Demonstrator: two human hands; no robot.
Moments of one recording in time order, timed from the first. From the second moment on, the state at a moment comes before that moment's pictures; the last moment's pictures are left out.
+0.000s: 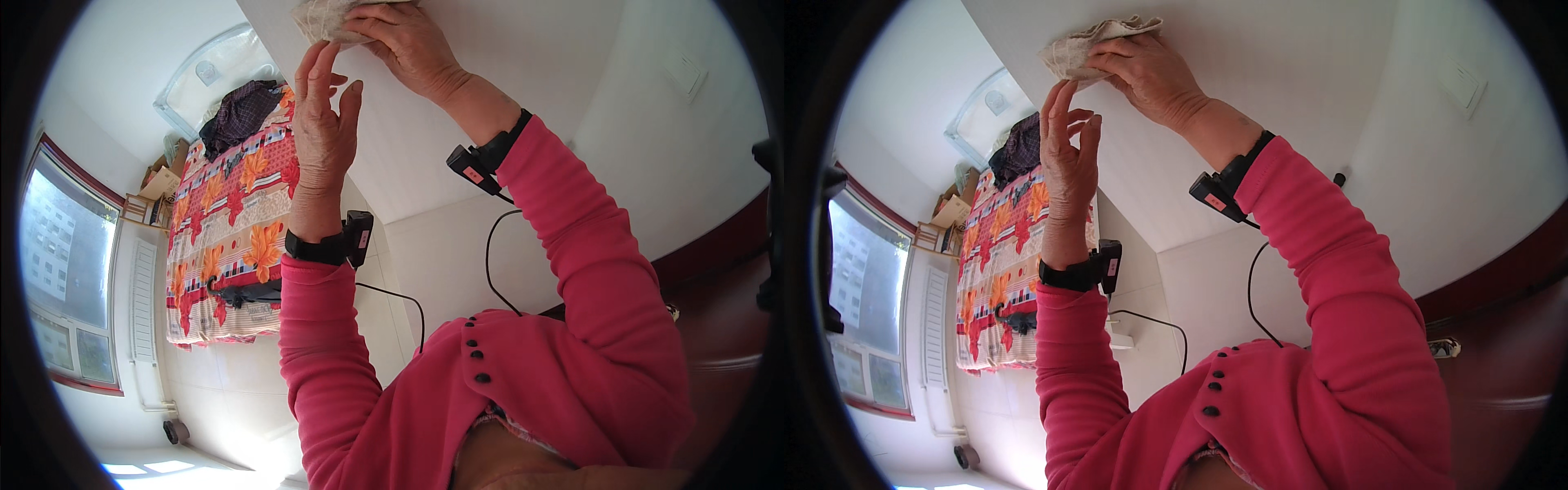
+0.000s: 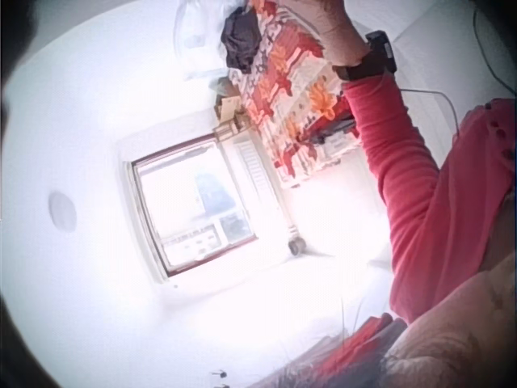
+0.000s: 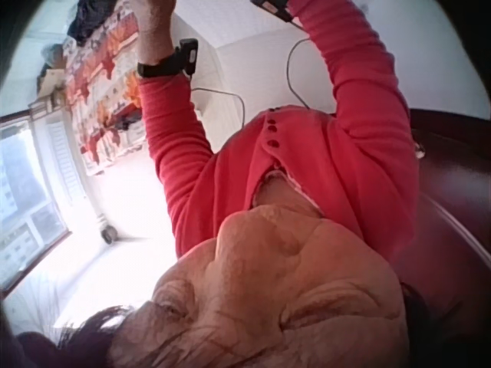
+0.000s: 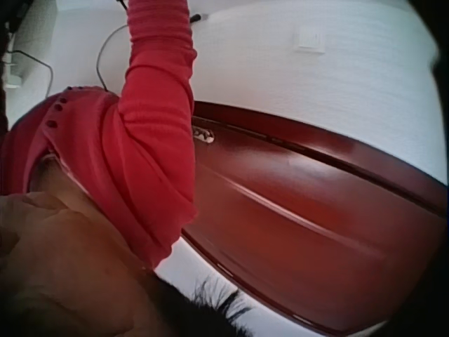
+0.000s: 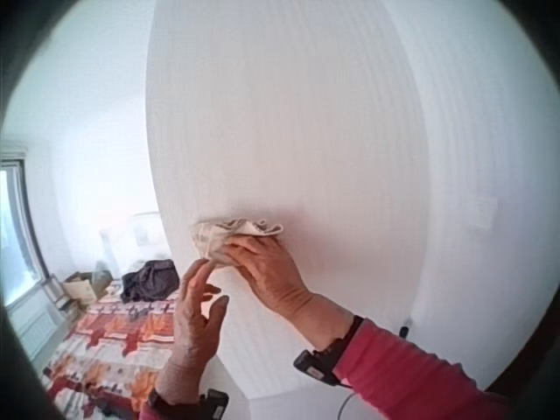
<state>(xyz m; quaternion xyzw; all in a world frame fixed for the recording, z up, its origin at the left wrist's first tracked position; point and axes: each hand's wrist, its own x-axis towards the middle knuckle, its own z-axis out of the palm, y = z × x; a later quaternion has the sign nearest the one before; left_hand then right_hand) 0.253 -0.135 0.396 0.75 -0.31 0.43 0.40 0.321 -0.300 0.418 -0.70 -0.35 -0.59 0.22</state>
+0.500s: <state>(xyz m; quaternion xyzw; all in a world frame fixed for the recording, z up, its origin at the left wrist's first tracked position) 0.284 -0.123 0.299 0.75 -0.21 0.43 0.46 0.321 -0.277 0.330 -0.76 -0.41 -0.43 0.26</state>
